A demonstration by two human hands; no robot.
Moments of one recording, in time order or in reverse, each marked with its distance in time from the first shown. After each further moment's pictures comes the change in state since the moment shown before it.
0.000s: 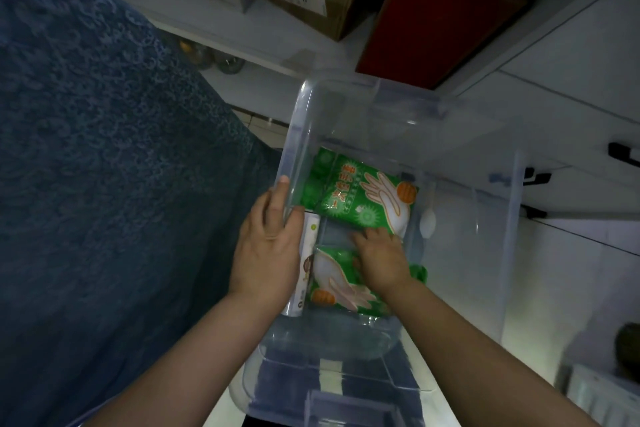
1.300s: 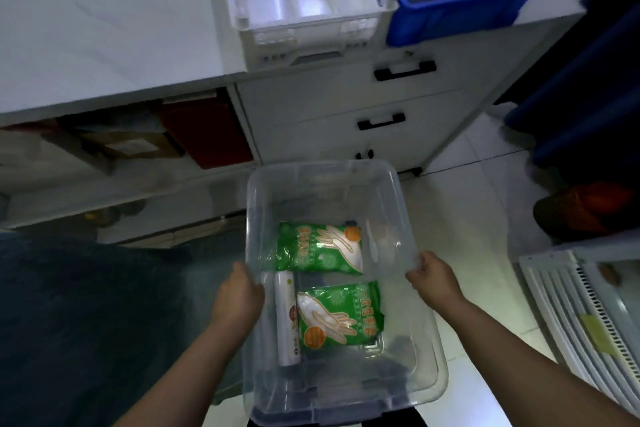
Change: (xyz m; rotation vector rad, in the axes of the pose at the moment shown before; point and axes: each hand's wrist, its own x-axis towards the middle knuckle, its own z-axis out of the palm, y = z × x) left_hand -0.046 0.191 -0.053 -0.110 -0.467 -0.174; right_hand -0.310 0.195 -0.024 1.126 0.383 0.855
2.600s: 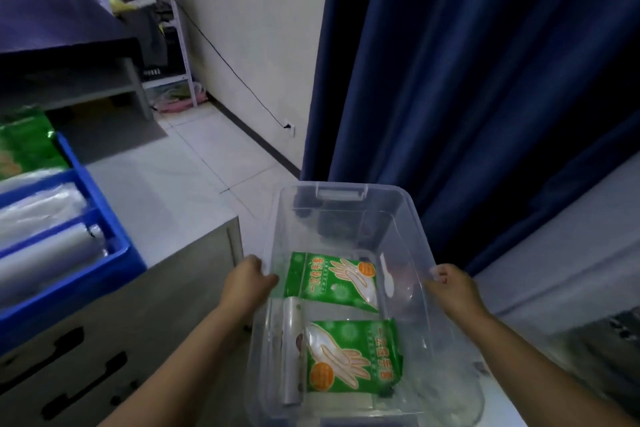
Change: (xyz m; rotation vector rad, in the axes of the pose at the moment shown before) left_hand 0.023 0.724 0.175 -0.007 -0.163 0.640; right_hand 0.200 0.194 -0.579 0.306 0.614 0.199
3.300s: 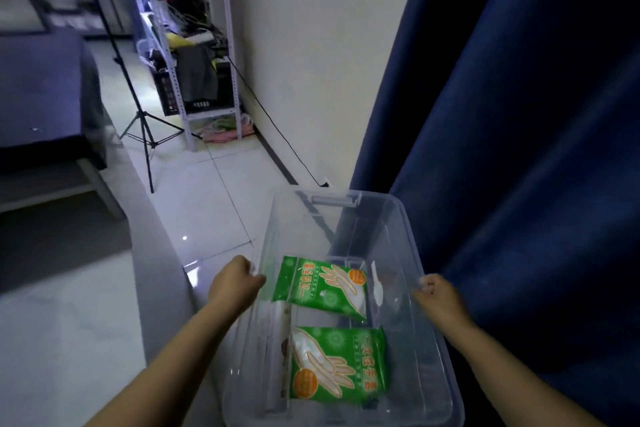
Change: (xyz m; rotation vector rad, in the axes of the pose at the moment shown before) left_hand 0.345 0.130 -0.068 -0.054 0.224 -0.178; right_hand 0.391 -0.214 0.076 -0.053 -0.180 -0.170
